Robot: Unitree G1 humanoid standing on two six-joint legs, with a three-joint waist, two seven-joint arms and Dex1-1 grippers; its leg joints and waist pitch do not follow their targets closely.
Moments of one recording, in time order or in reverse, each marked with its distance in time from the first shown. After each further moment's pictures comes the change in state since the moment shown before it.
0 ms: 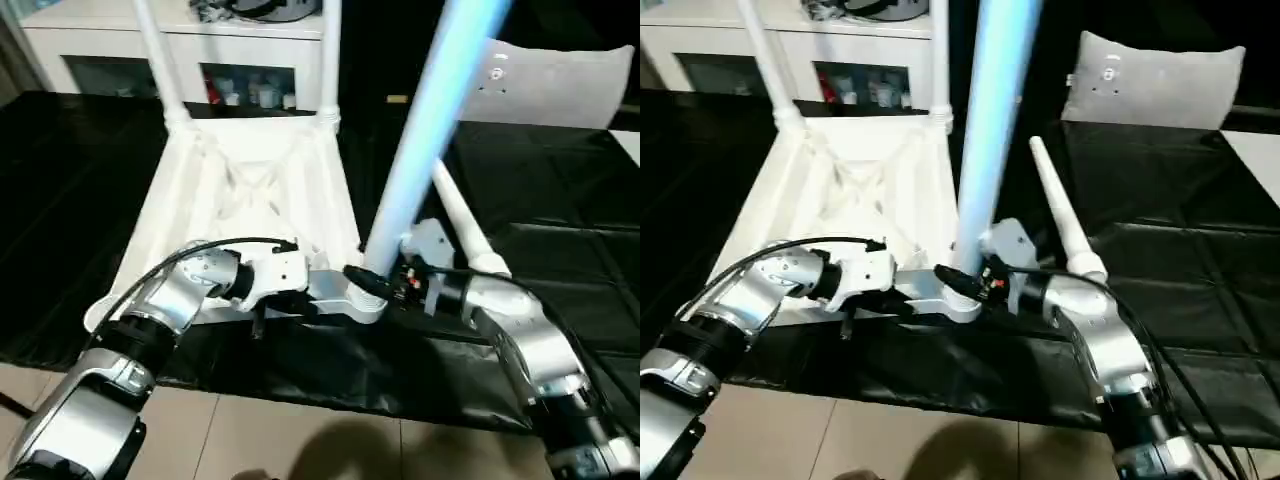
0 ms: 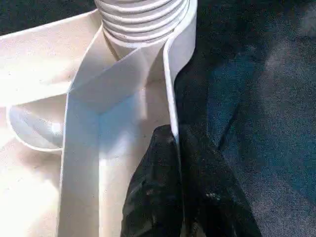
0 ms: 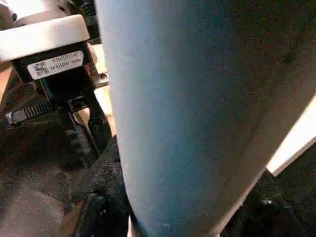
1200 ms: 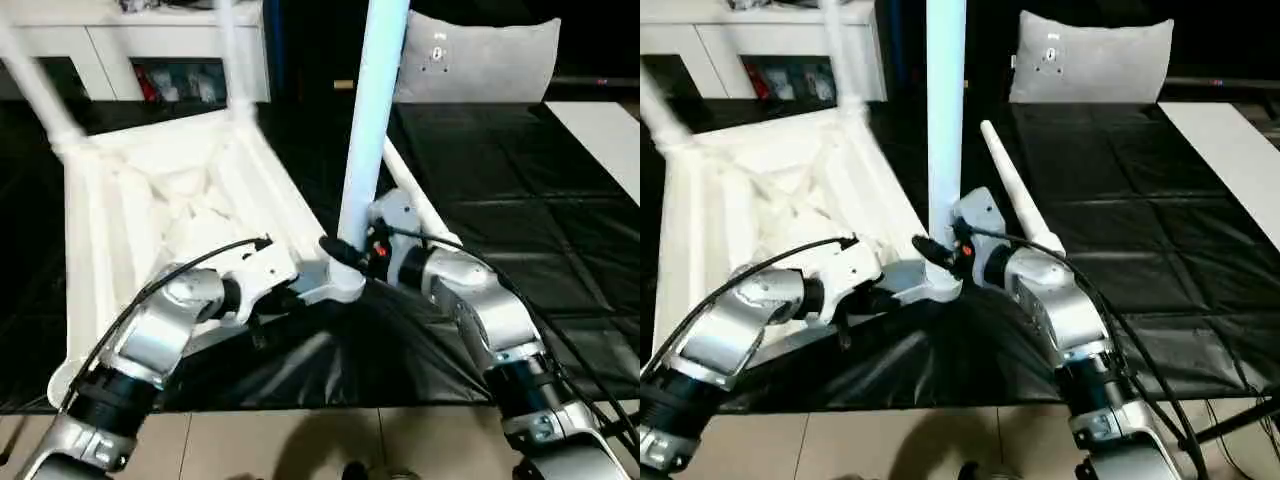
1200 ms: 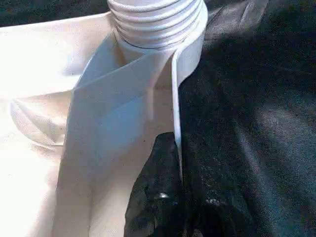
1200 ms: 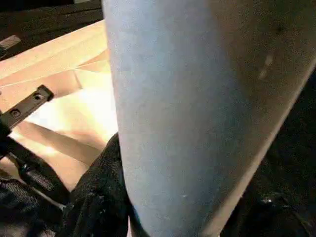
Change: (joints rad) left arm 0.280 -0.015 0.087 -0.662 0.033 0.704 0.232; right arm -0.101 0.150 -0.012 0.019 -0.033 0.204 -0.255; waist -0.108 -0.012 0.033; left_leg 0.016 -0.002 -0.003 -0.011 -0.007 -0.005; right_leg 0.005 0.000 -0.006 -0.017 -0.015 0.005
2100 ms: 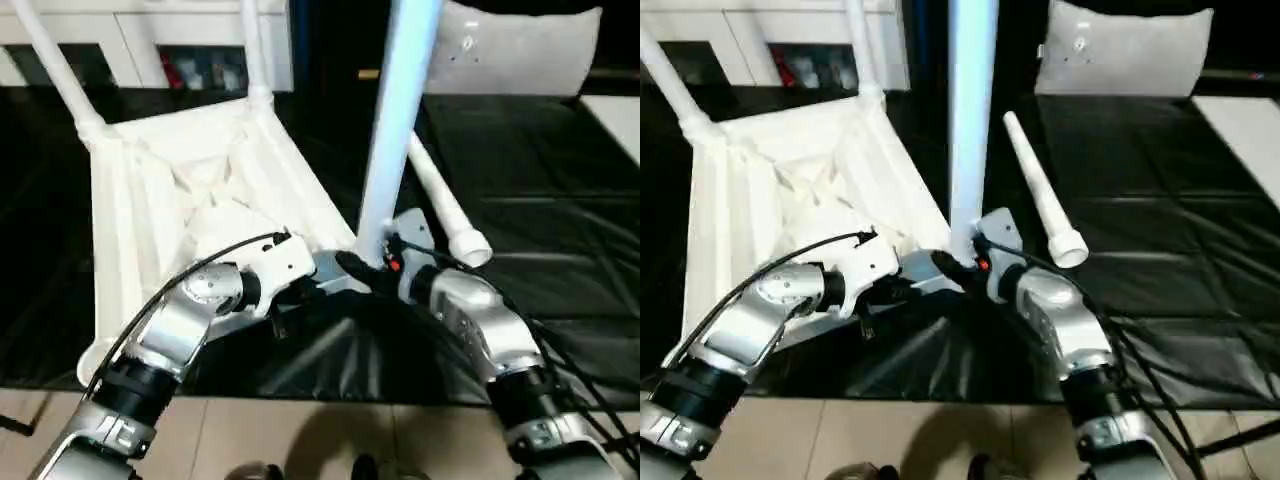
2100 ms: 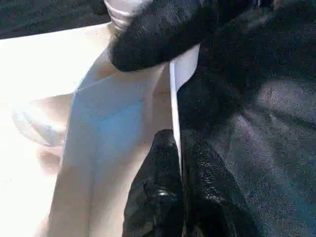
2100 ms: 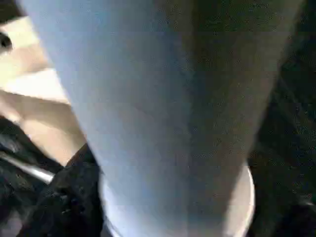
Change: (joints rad) left arm -0.059 -0.039 0.008 0.200 -0.078 -0.282 0.015; right arm 0.064 -0.028 -0.061 0.142 0.005 -0.132 0.008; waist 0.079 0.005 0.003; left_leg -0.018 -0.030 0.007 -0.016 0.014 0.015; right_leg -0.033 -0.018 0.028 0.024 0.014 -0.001
